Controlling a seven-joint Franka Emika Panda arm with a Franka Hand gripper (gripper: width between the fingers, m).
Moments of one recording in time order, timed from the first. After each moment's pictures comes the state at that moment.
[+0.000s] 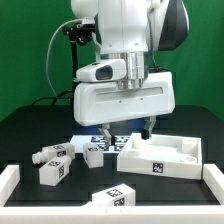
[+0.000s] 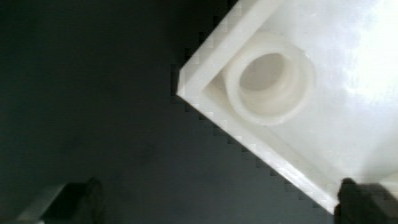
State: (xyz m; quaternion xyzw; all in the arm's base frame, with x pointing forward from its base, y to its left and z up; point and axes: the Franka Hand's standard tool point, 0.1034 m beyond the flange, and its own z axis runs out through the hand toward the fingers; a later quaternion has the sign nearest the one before) arm 0.479 0.001 0.060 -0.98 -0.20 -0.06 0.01
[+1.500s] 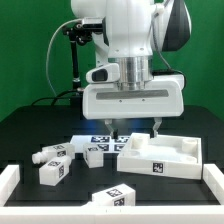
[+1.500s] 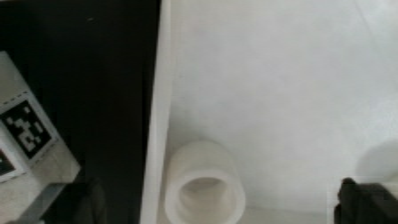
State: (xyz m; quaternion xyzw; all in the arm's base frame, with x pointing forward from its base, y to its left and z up) arm 0.438 0.017 0.053 -1.00 0.06 -0.02 0.03
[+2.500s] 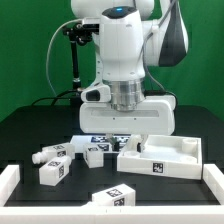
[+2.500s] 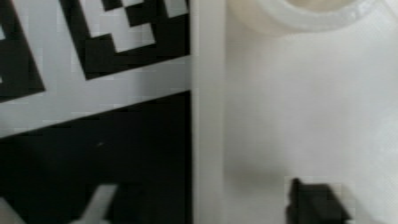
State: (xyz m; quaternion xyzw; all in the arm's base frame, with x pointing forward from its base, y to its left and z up) arm 0.408 0.009 0.012 -0.99 0.14 0.03 0.03
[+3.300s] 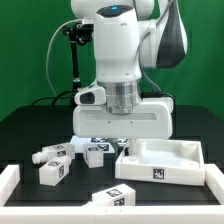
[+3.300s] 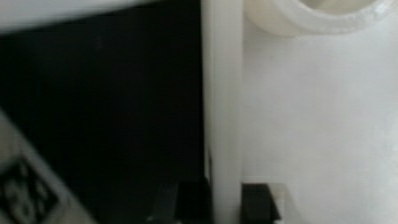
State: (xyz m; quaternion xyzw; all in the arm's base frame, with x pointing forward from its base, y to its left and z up) arm 0.455 -0.009 0.012 -0.99 0.11 0.01 0.03
